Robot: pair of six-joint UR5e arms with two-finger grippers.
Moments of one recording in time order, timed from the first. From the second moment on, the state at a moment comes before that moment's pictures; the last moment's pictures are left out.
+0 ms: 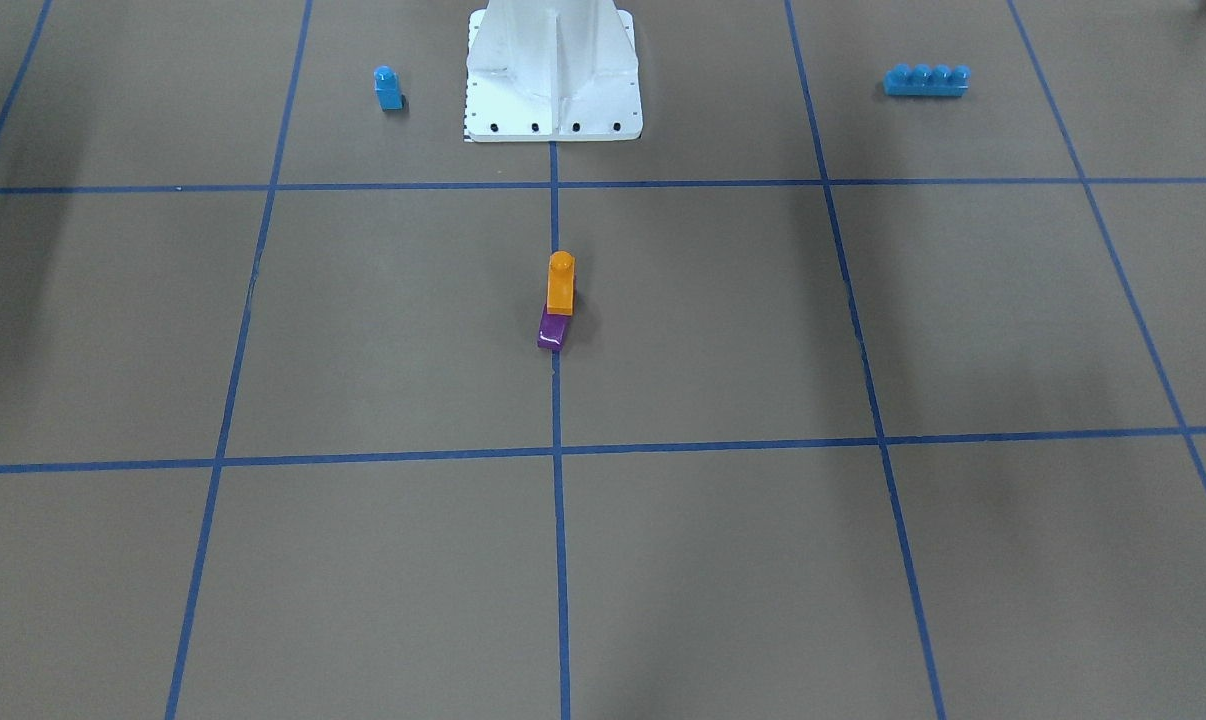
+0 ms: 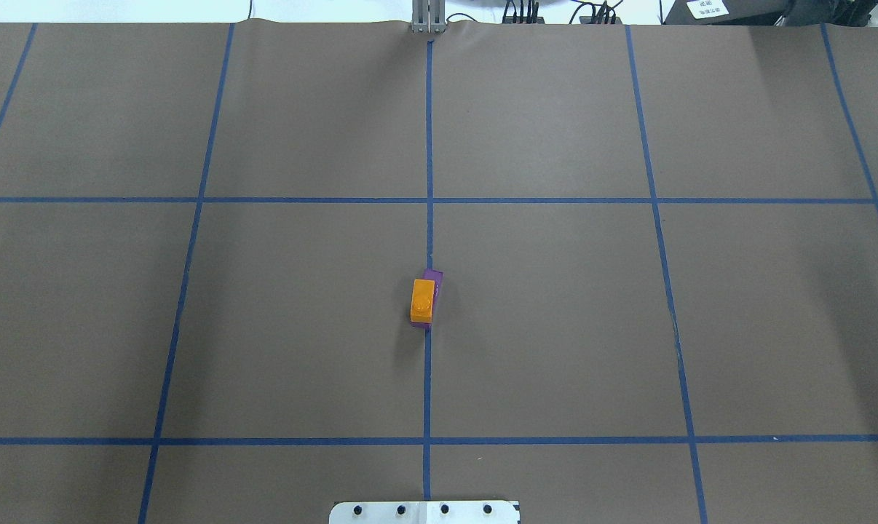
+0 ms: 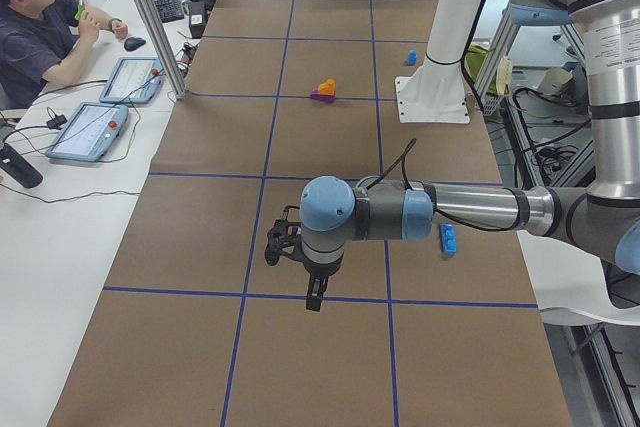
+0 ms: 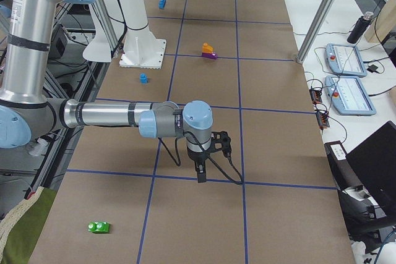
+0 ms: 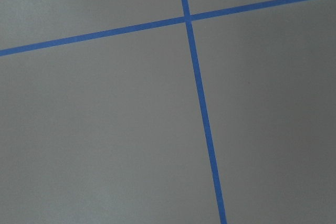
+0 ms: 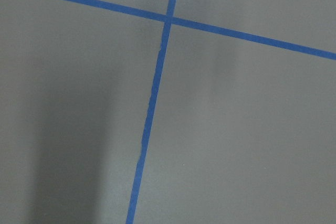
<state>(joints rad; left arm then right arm) -1.66 -1.34 -1.87 -1.49 -2.35 0.25 1.54 -1.81 1.85 -1.54 2.23 -0.10</state>
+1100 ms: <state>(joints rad) -1.66 -1.34 -1.86 -1.49 -2.35 0.25 1.54 -1.80 1.85 -1.54 2.26 -0.08</state>
